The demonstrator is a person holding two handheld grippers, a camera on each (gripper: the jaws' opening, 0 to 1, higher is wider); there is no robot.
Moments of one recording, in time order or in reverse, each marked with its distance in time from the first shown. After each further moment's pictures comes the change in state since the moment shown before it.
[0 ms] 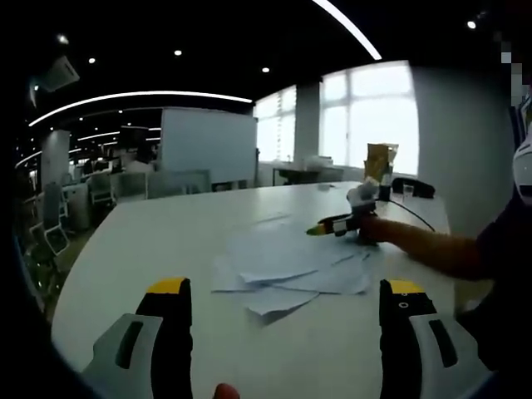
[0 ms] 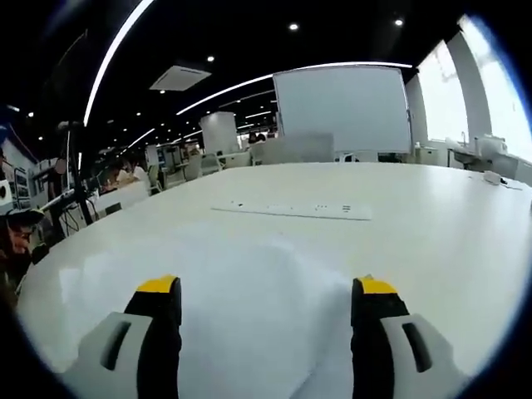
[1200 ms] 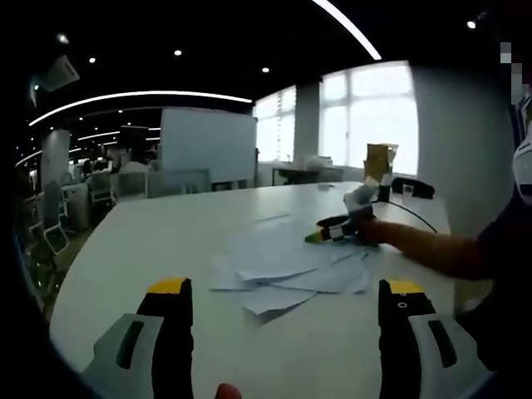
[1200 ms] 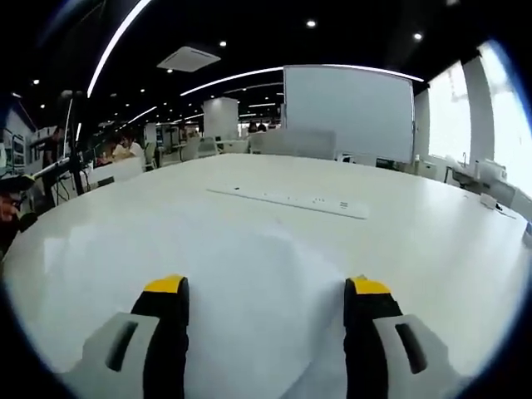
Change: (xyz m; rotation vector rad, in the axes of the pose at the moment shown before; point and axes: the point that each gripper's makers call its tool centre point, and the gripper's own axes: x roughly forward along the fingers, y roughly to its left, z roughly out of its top) left arm 0.000 -0.004 -0.002 -0.004 0.000 -0.002; right arm 0.019 -0.029 -0.007 -0.131 0.049 -0.045
